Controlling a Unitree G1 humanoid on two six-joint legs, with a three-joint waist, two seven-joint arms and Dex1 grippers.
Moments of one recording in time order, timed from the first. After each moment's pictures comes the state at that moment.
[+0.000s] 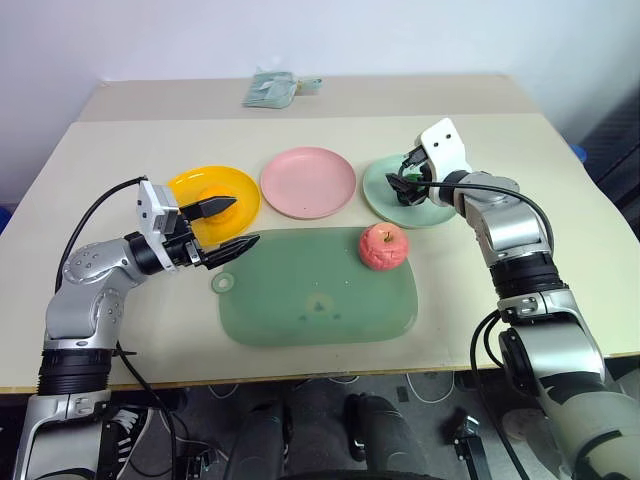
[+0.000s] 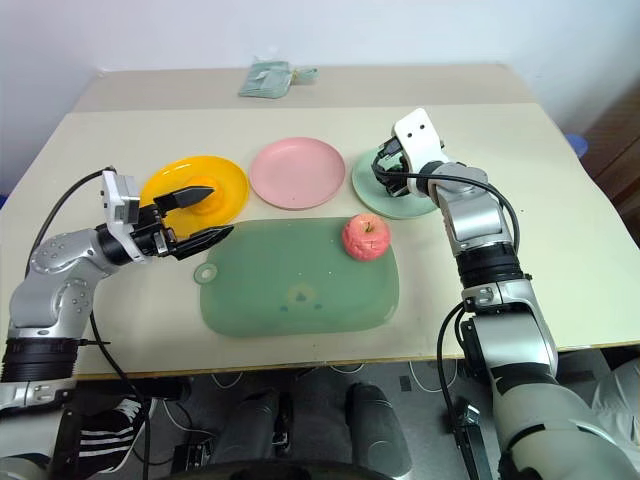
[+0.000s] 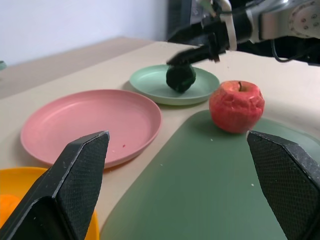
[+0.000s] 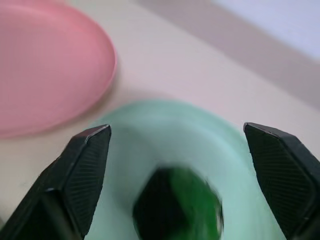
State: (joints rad) left arm -0.37 0.64 0.18 0.03 -0.54 0.24 -1.11; right arm -0.89 -0.46 0.04 0.39 0.08 0.46 0.54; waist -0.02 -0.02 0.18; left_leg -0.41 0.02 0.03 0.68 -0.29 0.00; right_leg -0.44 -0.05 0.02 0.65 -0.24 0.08
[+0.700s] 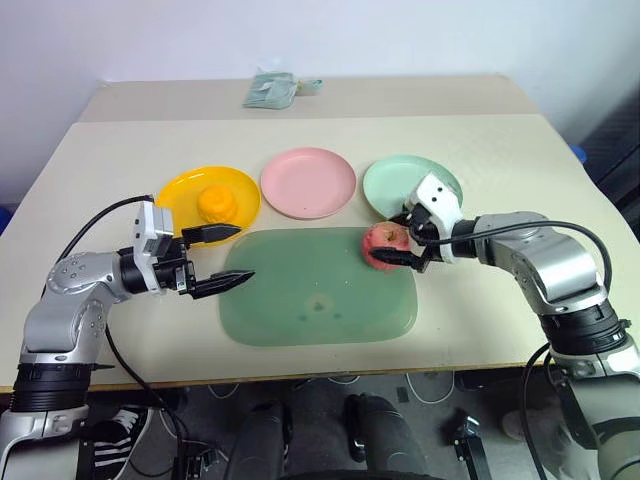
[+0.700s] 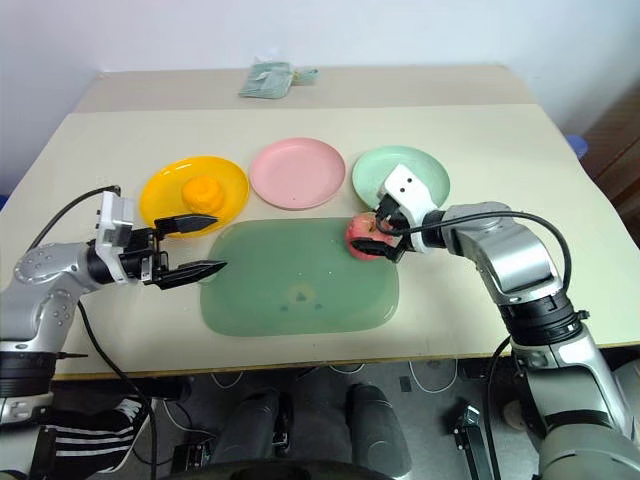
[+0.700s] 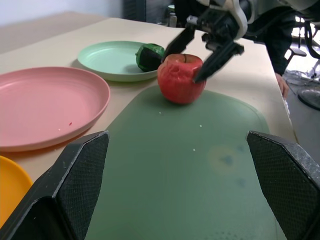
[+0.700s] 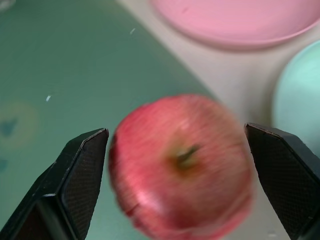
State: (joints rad) left arm -0.28 0.72 0.17 -0.02 -0.58 0.28 -1.27; right arm -0.63 -0.70 0.19 -0.12 0.32 0.85 0.87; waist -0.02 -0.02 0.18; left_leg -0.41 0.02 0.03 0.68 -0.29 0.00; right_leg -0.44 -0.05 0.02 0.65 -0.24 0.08
